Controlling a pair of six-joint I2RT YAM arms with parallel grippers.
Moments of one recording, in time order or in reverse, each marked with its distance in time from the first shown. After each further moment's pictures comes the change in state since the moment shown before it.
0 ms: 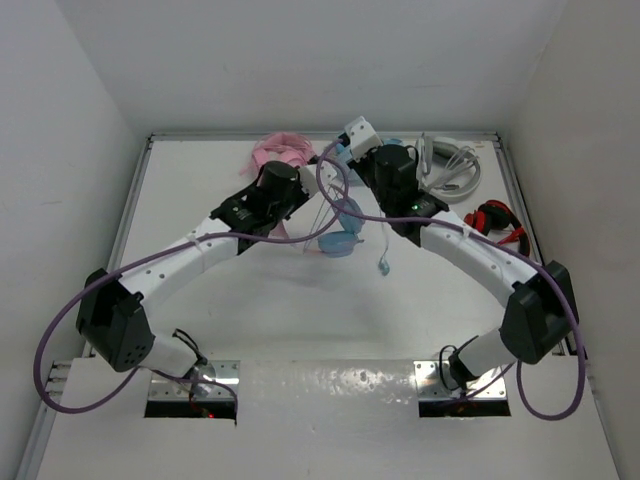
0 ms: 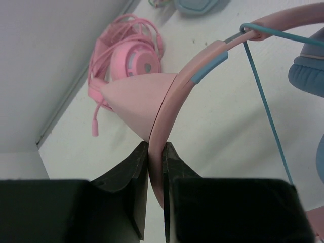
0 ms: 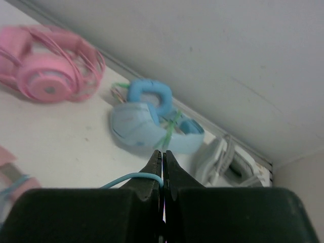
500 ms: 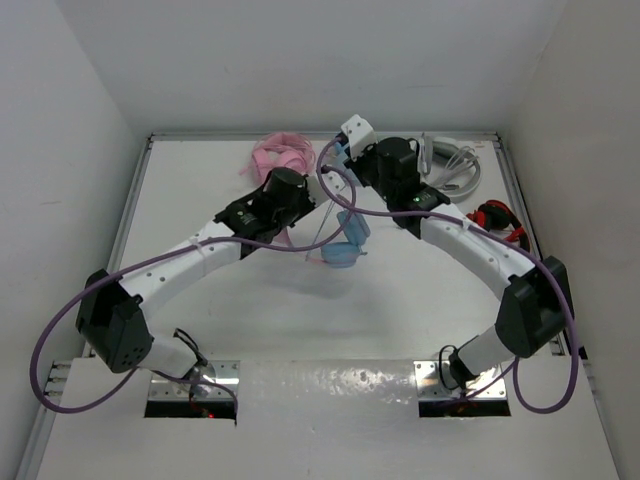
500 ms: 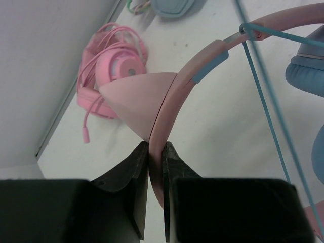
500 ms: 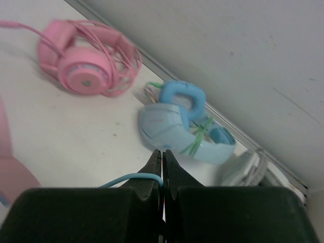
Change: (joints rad) left arm -0.064 -0.014 -0.010 -0.012 -0.007 0.036; right arm -0.076 0.055 0.037 -0.082 -0.211 0.017
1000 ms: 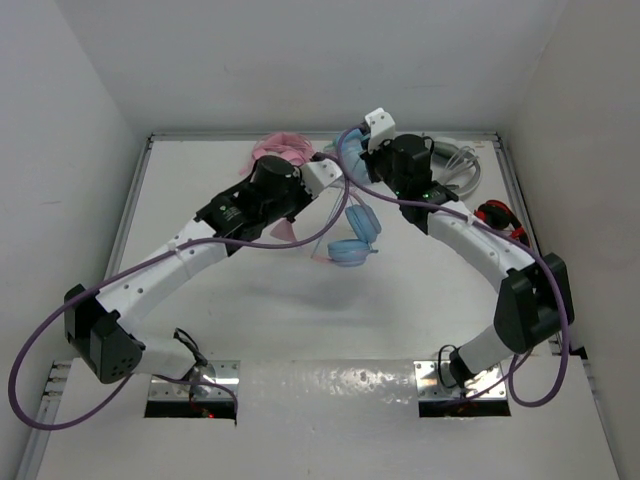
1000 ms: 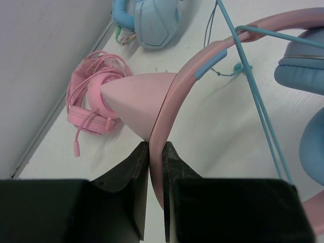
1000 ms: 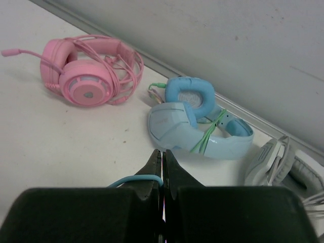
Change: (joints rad) left arm -0.010 -0.071 0.108 -0.125 0.155 -0.090; right arm -0.088 0.011 -0.025 0.059 -0.097 0.170
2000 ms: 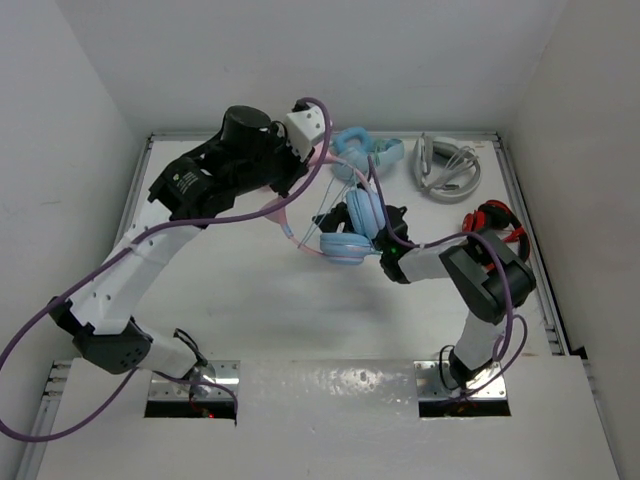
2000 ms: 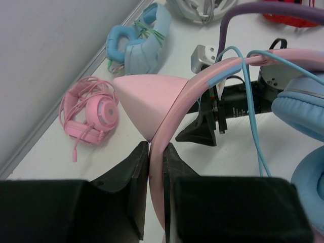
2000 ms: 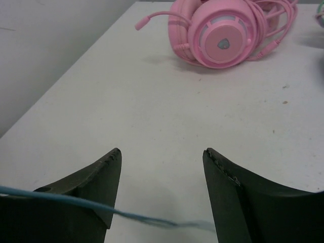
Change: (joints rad) left arm -0.004 0.063 0.561 -0.442 0.130 -0.157; right arm 0.109 0.240 -0.507 0.886 -0.261 0.629
